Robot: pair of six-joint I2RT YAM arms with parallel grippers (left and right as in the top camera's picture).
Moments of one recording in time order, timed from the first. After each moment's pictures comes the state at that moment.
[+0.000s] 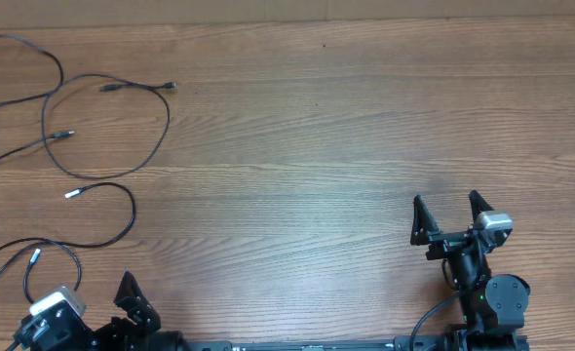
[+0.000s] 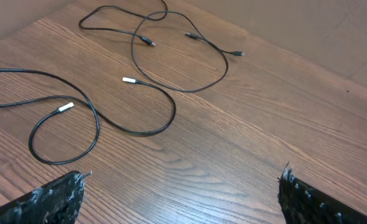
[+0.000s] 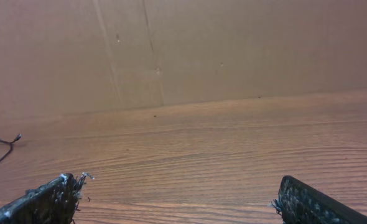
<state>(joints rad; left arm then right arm) 0.03 0.24 1.04 -1.34 -0.26 -0.42 0.01 0.01 0.02 -0.03 -0.13 0.15</state>
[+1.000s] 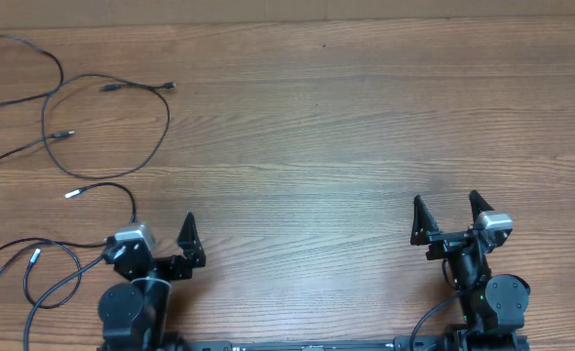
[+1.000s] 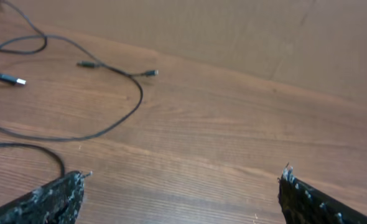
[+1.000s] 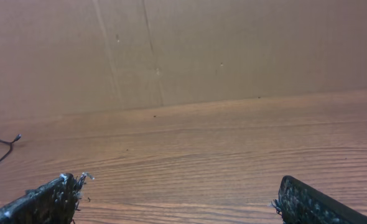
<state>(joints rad) 0.03 0.01 0.20 -0.42 0.04 -0.25 0.01 0.01 0.02 -0.03 -0.13 0.15</state>
